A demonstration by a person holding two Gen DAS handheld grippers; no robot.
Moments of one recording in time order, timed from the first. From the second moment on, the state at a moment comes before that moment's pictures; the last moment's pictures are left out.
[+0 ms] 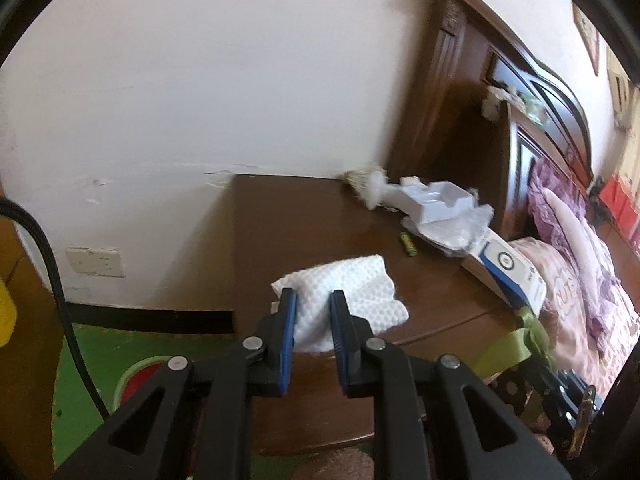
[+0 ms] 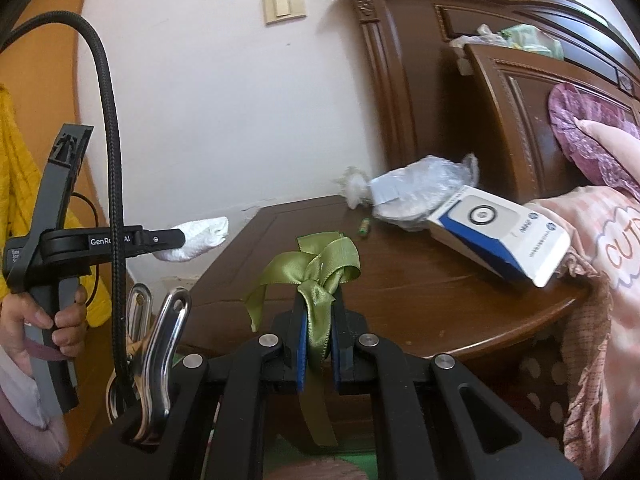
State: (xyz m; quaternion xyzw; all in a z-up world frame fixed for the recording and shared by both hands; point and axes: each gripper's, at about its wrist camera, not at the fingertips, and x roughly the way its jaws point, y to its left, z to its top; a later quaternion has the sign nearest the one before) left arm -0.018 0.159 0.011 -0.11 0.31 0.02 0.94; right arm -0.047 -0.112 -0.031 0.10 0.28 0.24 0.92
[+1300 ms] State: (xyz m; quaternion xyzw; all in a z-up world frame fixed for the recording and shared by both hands) left arm -0.076 0.310 -0.113 -0.19 0.40 0.18 0.88; right arm -0.067 0.002 -0.054 0.02 0.30 0.37 0.88
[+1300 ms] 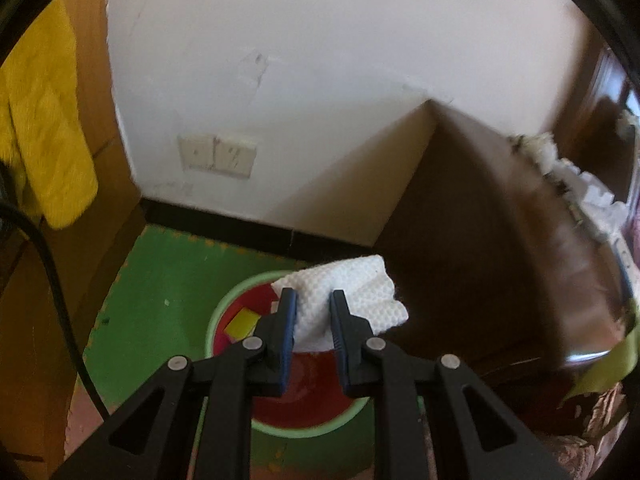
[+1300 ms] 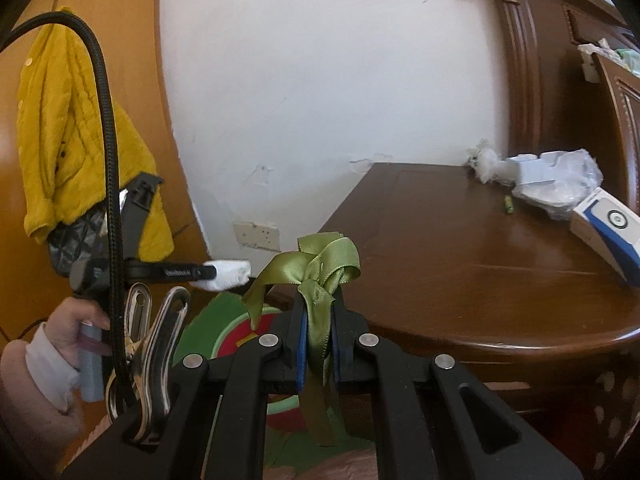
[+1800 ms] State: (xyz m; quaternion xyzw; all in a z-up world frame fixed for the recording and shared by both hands) left arm -0.083 0.333 -0.218 -0.21 0.49 0.21 0.82; right arm -0.078 0.035 -0.067 -0.01 0.31 0.40 0.86
